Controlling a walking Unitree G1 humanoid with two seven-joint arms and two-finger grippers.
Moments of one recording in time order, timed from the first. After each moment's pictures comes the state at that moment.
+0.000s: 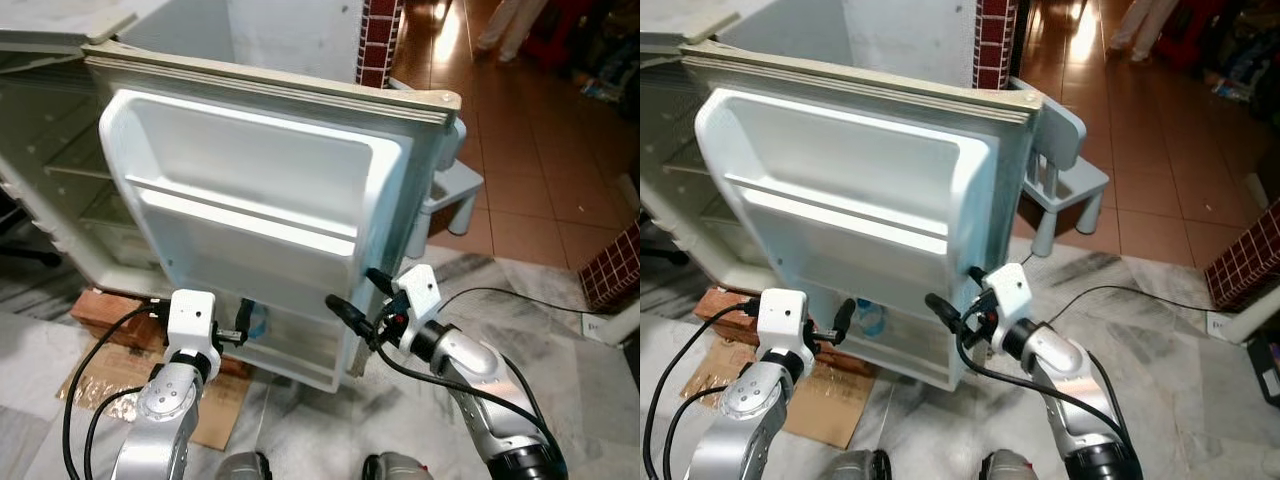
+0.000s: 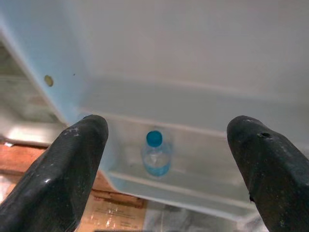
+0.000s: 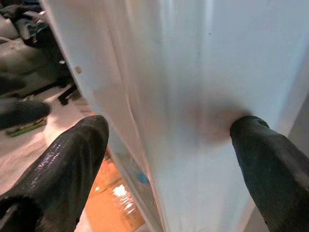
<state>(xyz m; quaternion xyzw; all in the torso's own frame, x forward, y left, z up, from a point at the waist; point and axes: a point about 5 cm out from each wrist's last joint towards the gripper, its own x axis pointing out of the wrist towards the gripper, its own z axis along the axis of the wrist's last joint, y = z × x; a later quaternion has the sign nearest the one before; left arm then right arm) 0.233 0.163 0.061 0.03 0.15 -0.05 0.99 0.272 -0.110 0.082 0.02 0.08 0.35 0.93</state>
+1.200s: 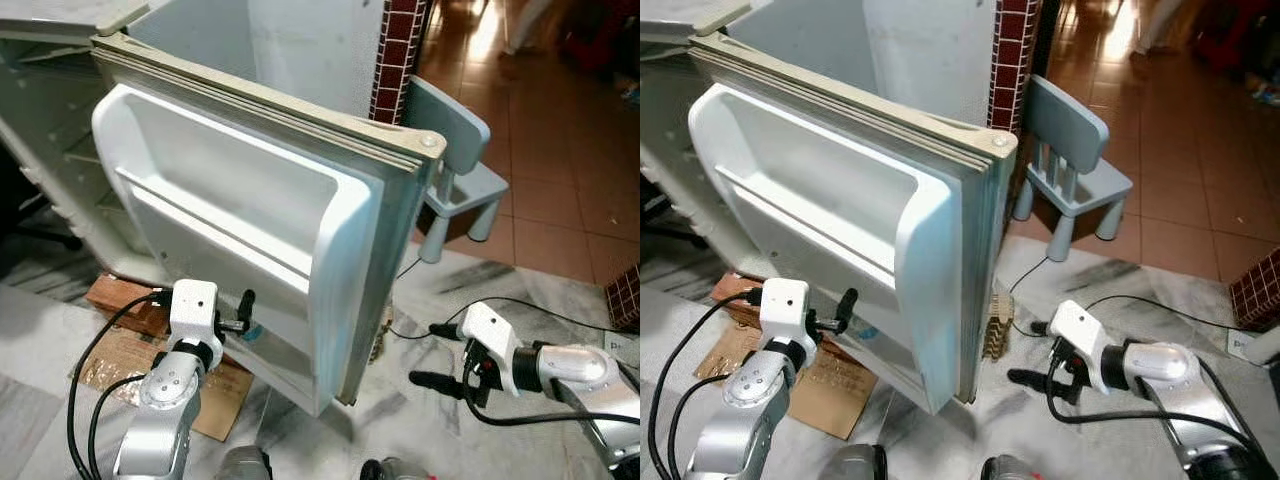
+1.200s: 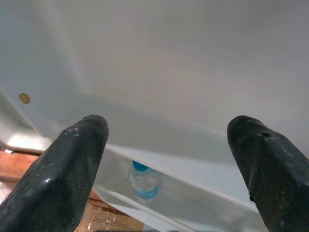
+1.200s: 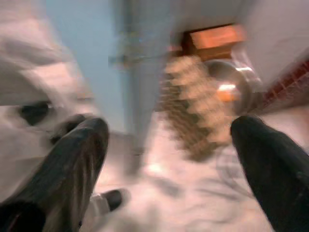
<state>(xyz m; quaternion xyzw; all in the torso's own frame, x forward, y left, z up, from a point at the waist) 0.244 0.155 0.065 0.03 0.13 -0.07 0.99 0.253 -0.231 0.071 -0.23 0.24 0.41 0.85</state>
